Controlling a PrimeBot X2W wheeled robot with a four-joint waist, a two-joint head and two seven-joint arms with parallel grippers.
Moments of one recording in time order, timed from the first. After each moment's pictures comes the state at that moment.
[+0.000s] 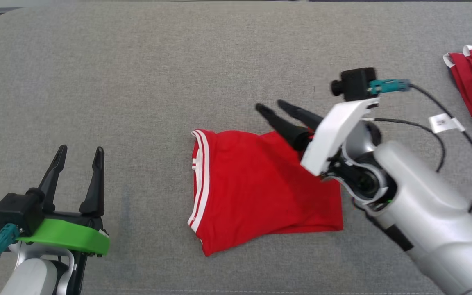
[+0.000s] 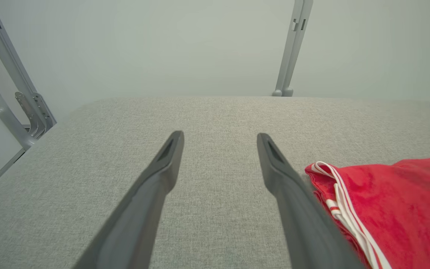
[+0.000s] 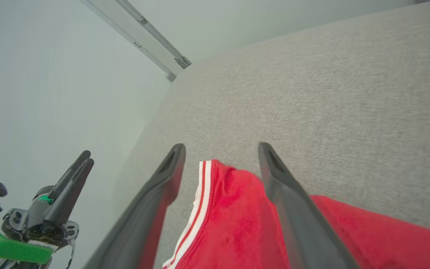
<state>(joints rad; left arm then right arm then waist) -0.12 0.33 -0.29 0.02 -0.53 0.09 -0.25 -0.58 -0.21 0.70 0.18 1.02 -0.04 0.25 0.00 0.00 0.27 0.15</state>
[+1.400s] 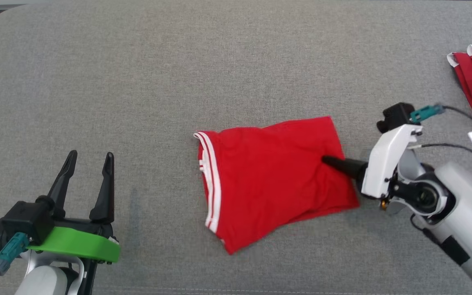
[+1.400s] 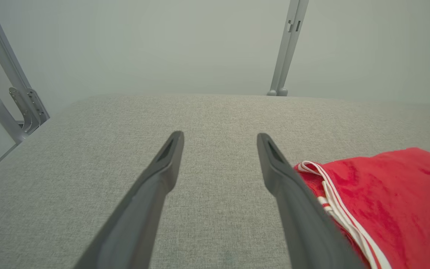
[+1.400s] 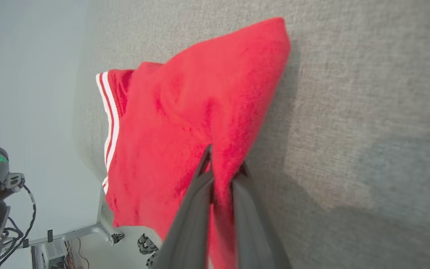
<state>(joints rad) -0.08 0.30 -0.29 -0.03 -0.51 0.10 -0.25 -0.44 -0.42 0.67 0.23 1.18 -0.02 0.51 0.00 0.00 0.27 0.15</state>
